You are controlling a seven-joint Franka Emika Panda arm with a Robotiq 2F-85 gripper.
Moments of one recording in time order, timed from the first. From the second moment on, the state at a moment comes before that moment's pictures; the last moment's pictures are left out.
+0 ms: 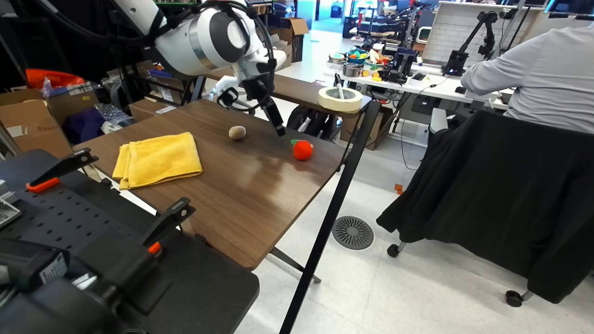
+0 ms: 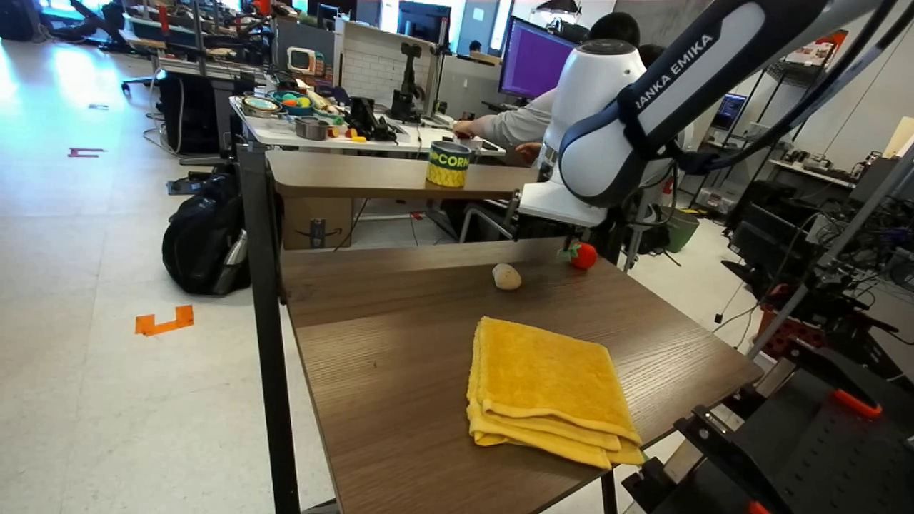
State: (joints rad) arm 0.31 1.03 -0.35 -1.56 -0.12 2.77 0.94
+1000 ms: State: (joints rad) arm 0.49 0.94 -0.35 -1.81 -0.10 3.04 0.67
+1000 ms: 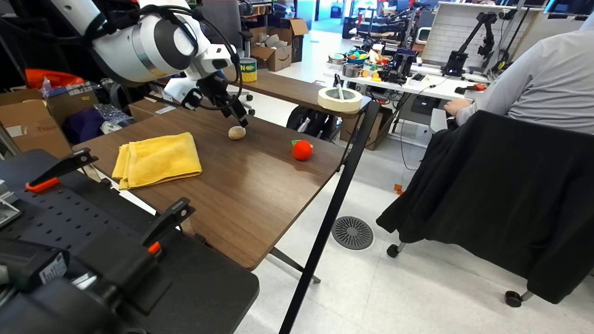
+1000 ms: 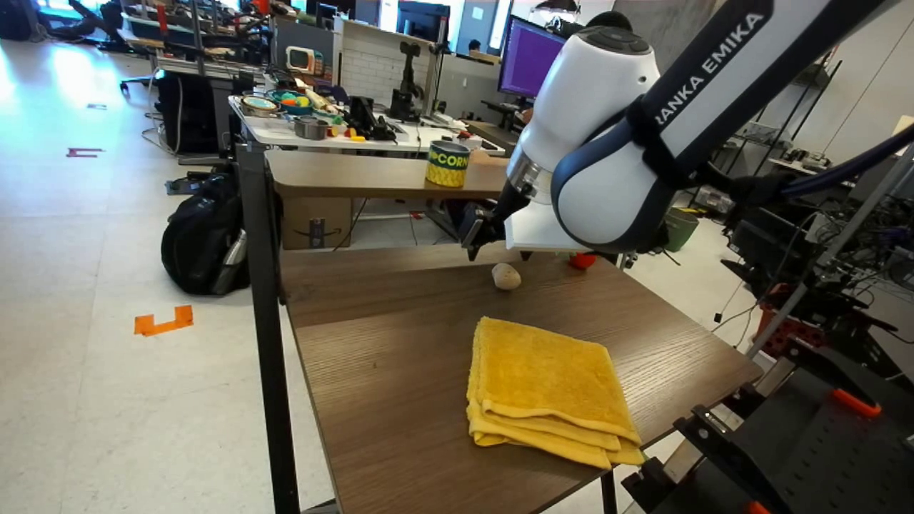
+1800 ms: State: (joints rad) arm 0.50 0.98 -0.34 -1.81 -0.01 3.04 0.57
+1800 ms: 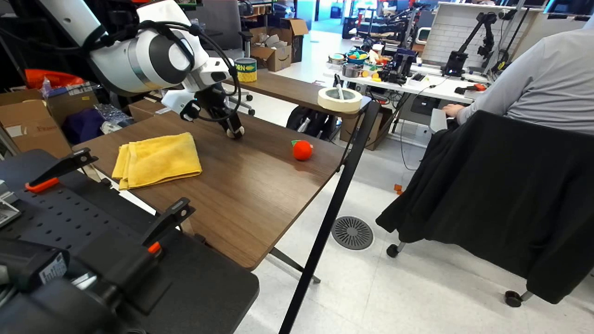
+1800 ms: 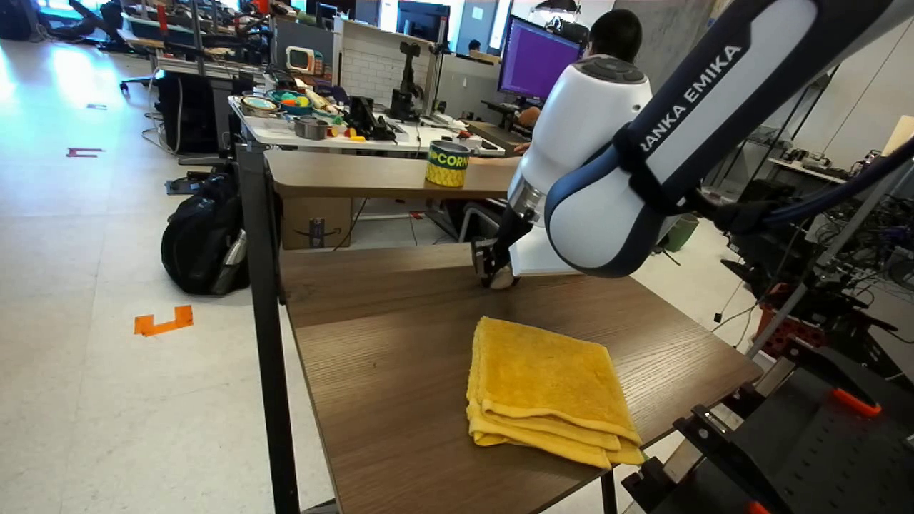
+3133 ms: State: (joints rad) arm 0.30 0.96 0.12 -1.57 0.05 2.96 0.30
